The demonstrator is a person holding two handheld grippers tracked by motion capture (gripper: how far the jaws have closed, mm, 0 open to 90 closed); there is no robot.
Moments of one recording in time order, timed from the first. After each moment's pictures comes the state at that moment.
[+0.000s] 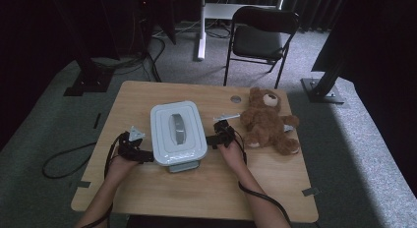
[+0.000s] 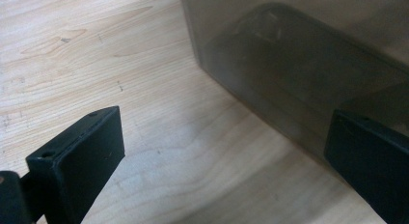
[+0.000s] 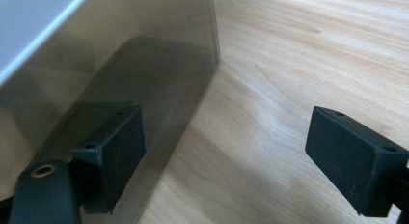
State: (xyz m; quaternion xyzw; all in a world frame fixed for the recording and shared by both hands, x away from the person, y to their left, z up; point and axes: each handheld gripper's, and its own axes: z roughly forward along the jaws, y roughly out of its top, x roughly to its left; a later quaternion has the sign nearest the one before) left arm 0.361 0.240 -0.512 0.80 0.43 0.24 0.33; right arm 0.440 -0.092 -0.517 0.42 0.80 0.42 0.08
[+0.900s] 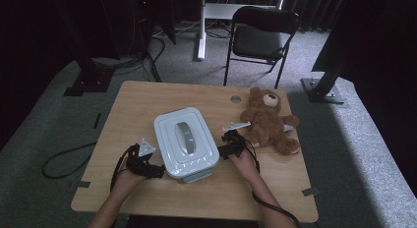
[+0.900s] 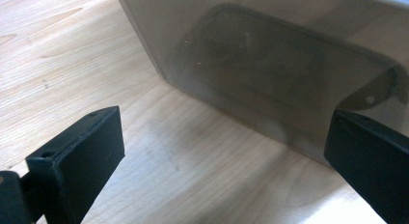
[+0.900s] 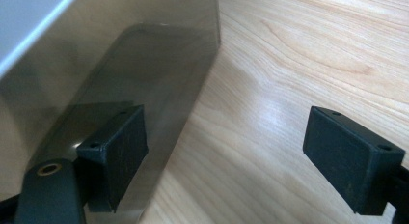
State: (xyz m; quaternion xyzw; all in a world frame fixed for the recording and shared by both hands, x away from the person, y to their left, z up) left arm 0.319 0.205 -0.509 0.83 0.39 0.22 0.34; right arm 0.407 -0.126 -0.519 0.39 0.82 0.42 0.07
